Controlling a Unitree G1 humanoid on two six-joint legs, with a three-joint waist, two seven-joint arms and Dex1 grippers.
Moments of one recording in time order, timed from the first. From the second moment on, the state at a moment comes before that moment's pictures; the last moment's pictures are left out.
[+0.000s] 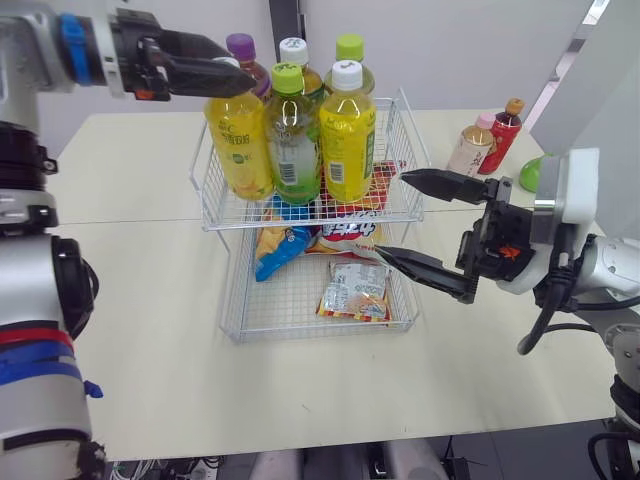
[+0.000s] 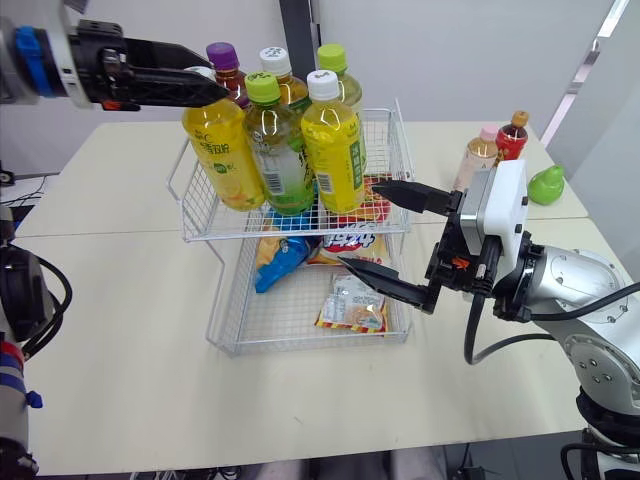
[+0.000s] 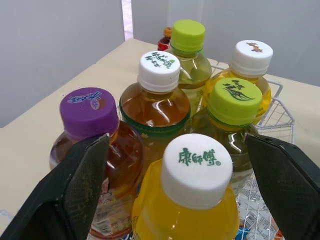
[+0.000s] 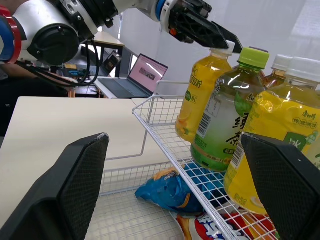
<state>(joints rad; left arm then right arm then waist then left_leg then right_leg) -1.50 0.95 -0.08 0.58 -0.30 0.89 -1.42 -0.45 -0.74 -0.15 -0.75 0.92 0.64 0.61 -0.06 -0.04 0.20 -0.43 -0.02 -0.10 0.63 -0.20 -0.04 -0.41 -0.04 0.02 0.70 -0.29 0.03</state>
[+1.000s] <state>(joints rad) -0.39 1.00 0.60 0.15 -0.23 0.54 -0.85 -0.61 -1.00 -0.28 -0.17 0.69 0.48 0.88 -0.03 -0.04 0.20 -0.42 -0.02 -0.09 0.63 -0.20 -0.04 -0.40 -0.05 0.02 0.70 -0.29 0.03</state>
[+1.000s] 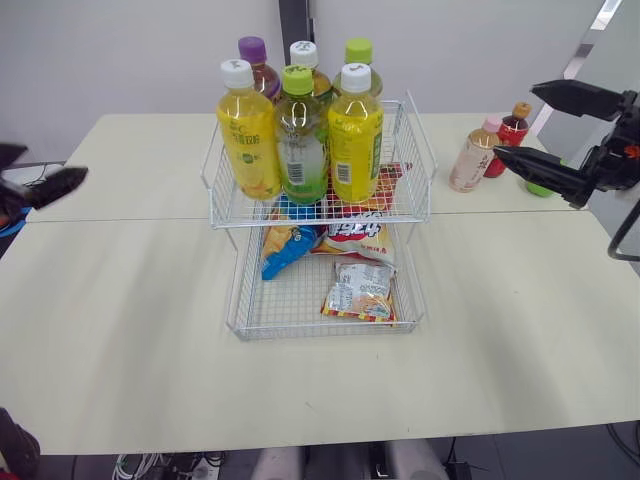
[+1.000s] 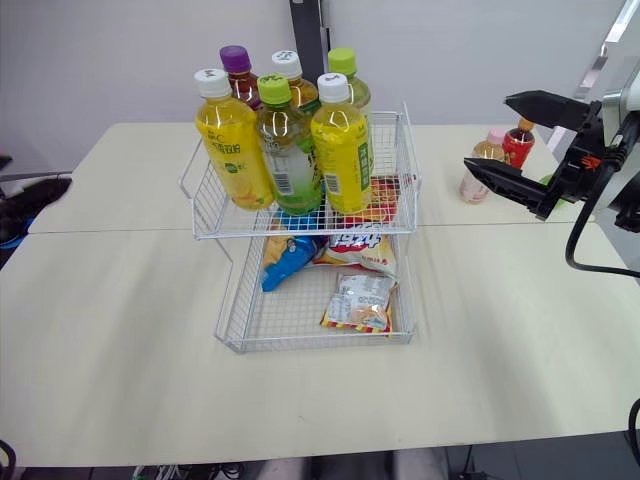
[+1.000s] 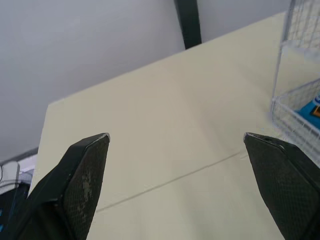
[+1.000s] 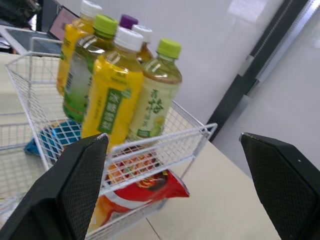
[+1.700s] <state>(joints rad) -0.21 0.67 0.50 0.24 -0.13 0.12 -0.44 -0.40 -0.73 -0.24 0.25 0.26 0.00 0.74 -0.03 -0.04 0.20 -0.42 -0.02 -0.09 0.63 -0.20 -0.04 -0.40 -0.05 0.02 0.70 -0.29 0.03</state>
